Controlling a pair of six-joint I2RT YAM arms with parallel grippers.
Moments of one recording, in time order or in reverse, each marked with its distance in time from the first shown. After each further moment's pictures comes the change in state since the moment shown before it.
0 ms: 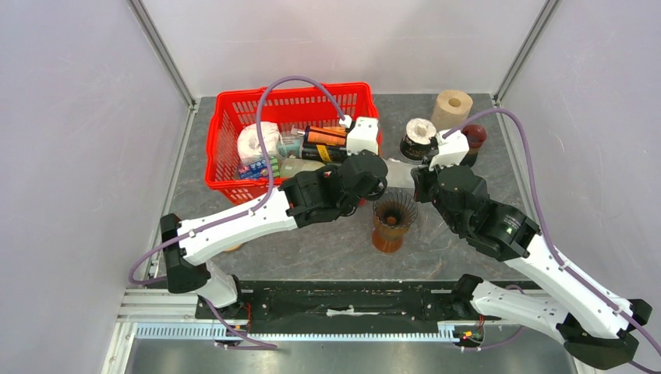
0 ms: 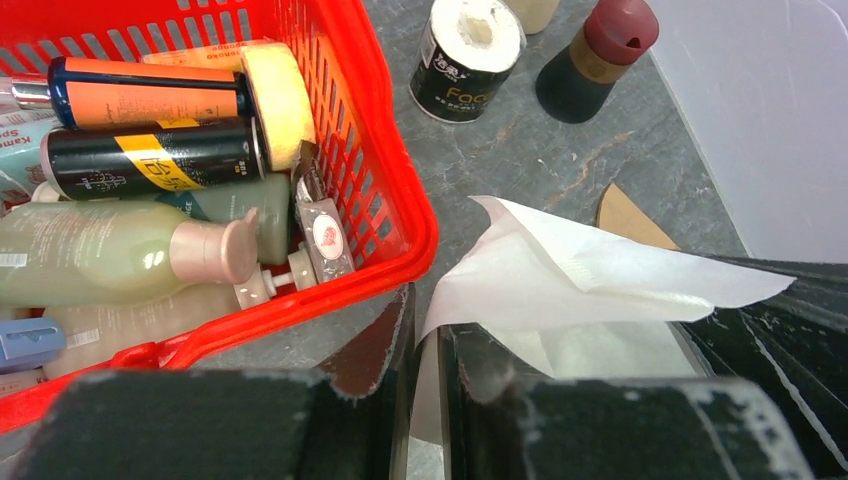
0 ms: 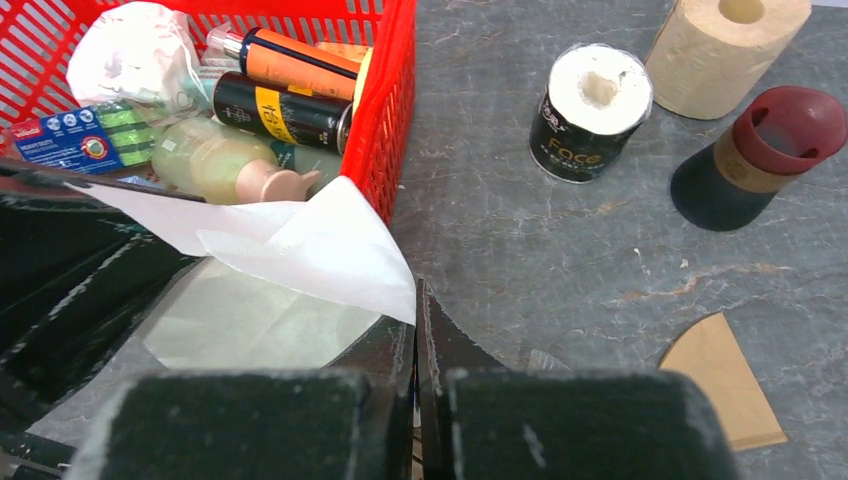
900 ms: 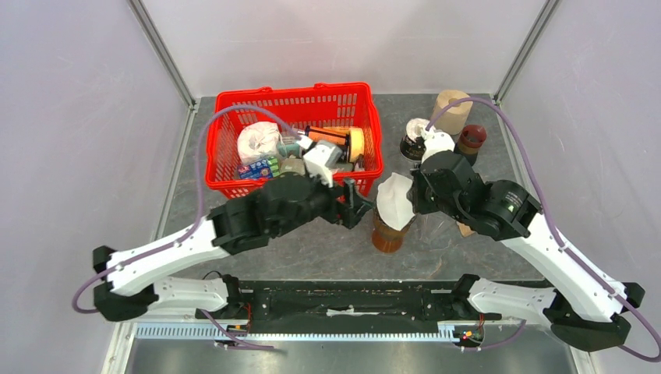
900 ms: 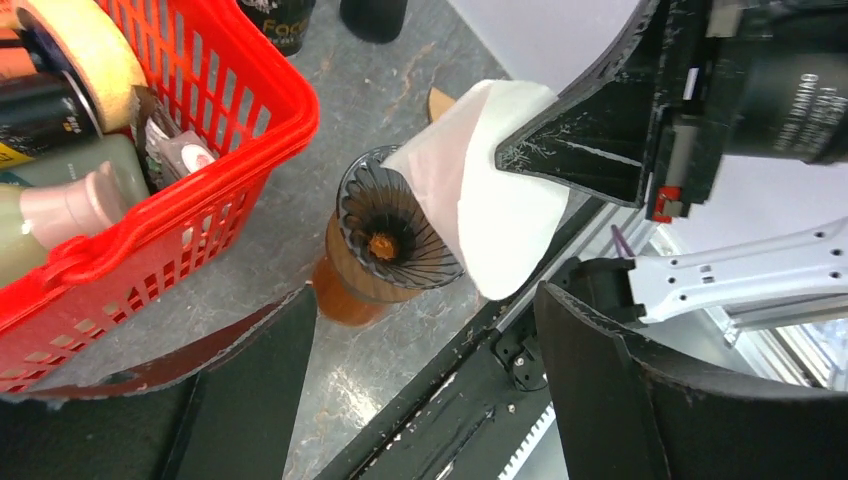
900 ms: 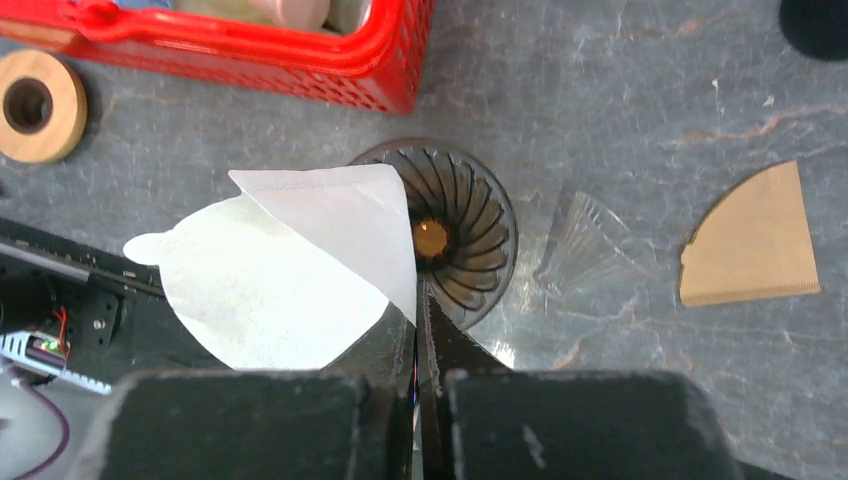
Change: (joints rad) left arm 0.000 -0.402 -0.354 0.148 0.436 0.074; right arm 0.000 0.170 0.274 -0.467 -0.212 0.194
